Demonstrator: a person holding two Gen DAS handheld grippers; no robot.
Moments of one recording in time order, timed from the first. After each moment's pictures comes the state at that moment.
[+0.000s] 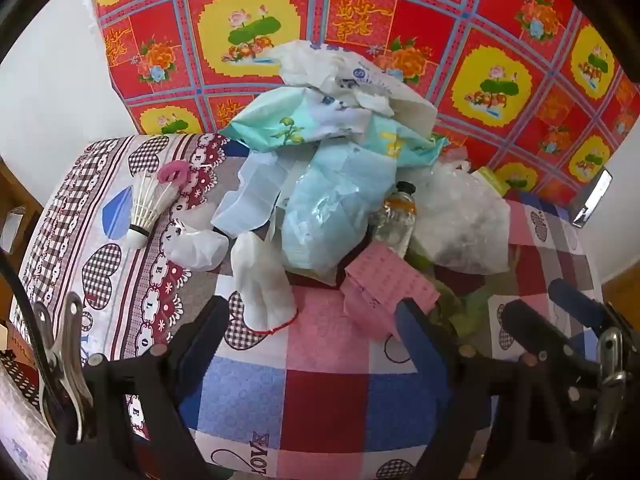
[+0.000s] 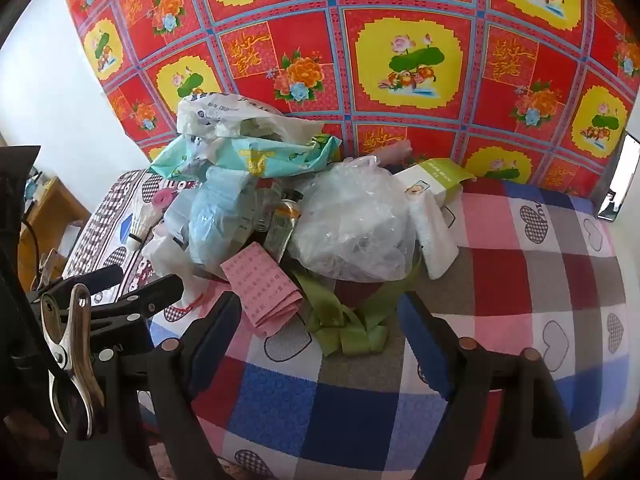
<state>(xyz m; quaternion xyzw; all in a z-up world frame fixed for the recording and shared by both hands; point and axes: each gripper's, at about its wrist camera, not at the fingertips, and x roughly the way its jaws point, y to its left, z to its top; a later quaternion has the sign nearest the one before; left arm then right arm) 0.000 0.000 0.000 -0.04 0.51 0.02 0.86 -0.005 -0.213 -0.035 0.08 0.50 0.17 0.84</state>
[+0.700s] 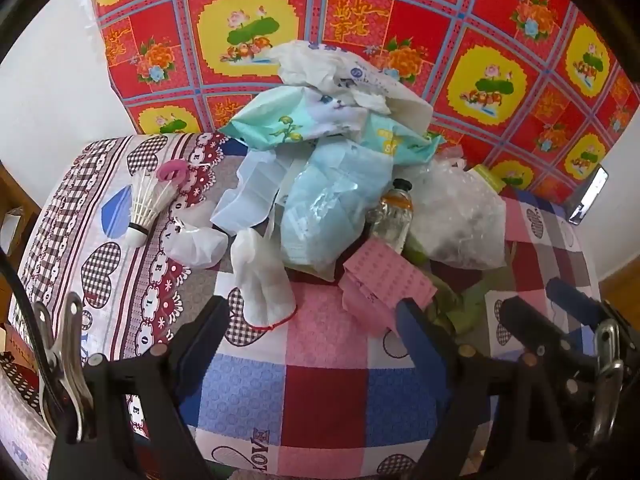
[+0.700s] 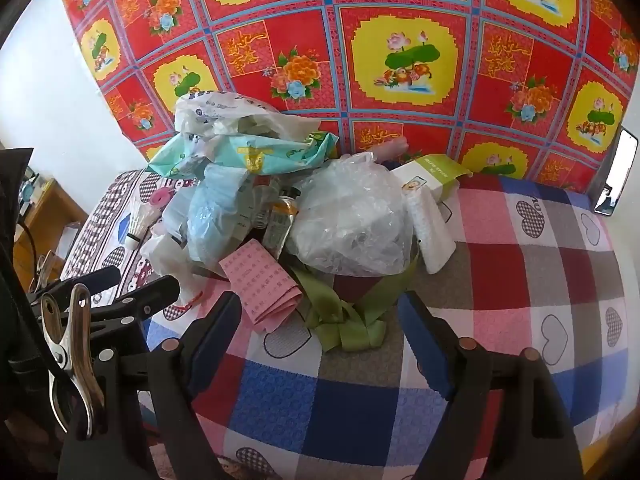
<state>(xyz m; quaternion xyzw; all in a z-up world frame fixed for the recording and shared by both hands) -0.004 -0.002 0.002 -0.04 0.51 0.01 0.86 -0.009 -0.213 -0.035 0.08 0.51 0.17 0.84</state>
